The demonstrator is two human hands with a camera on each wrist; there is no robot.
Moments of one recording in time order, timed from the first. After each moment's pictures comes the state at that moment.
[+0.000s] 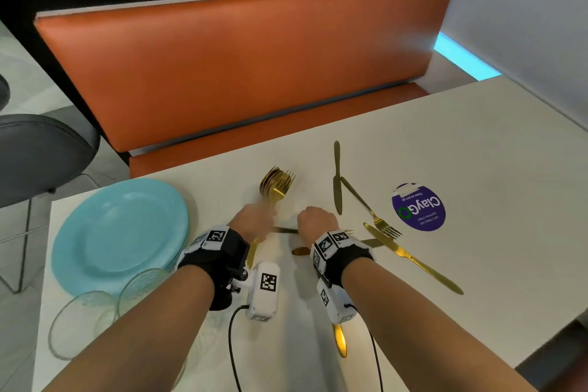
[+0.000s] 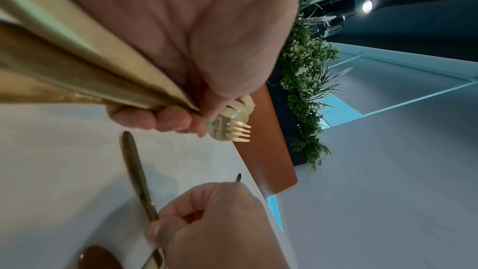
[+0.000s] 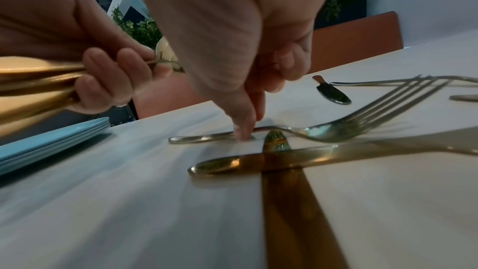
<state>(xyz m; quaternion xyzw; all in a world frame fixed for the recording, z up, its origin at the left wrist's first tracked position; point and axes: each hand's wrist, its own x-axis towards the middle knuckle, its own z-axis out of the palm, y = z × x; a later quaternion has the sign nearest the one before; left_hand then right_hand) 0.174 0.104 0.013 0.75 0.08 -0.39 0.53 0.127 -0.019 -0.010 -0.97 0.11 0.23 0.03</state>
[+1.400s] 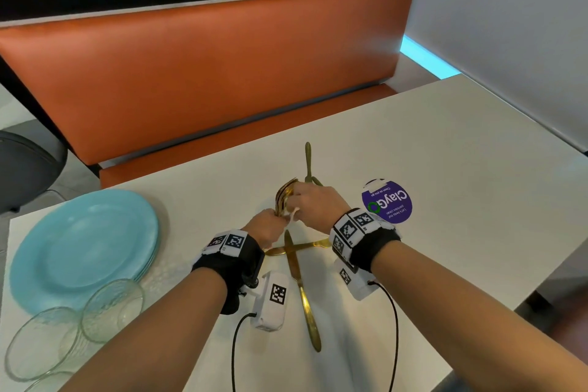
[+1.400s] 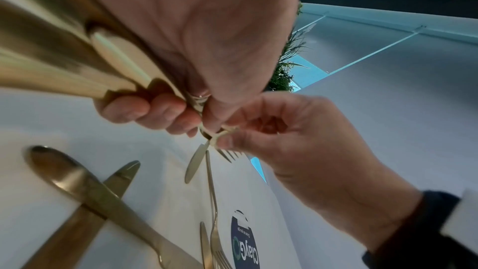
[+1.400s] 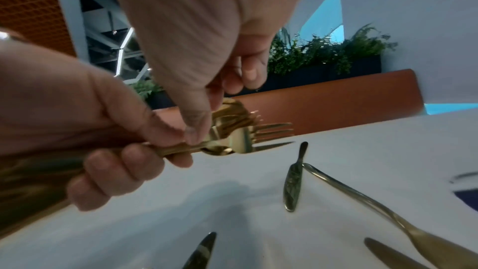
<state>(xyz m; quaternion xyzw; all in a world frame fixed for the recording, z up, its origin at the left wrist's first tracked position) 0.143 0.047 0.019 0.79 -0.05 -0.45 0.42 0.099 -0.079 0.044 -0.99 -0.07 0.09 0.03</state>
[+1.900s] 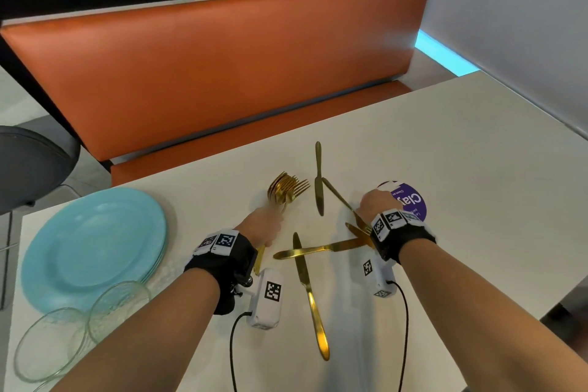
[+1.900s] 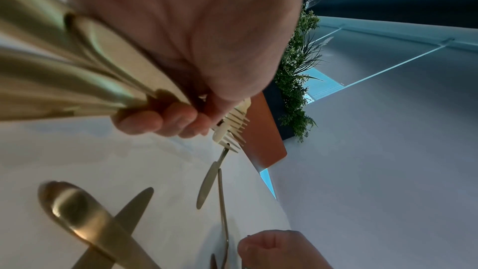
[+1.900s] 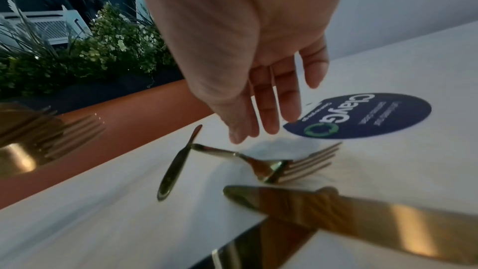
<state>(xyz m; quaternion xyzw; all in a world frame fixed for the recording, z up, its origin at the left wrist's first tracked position) 0.159 0.058 0.014 0.76 0.03 -0.44 0.48 0.096 -0.156 -0.001 -0.91 0.37 0.21 0.07</state>
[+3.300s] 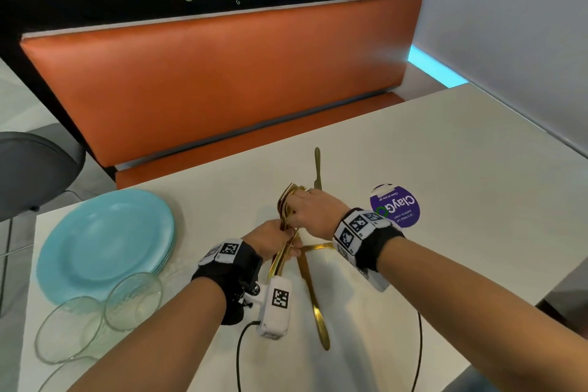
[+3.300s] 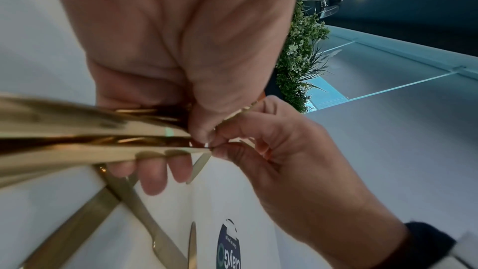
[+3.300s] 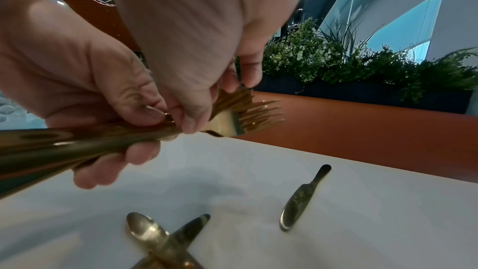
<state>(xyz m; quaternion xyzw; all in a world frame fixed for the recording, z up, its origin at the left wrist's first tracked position) 0.127 0.073 0.024 0.71 -0.04 -0.48 0.51 0.097 -0.060 0.055 -0.96 -0.23 0.09 -0.11</state>
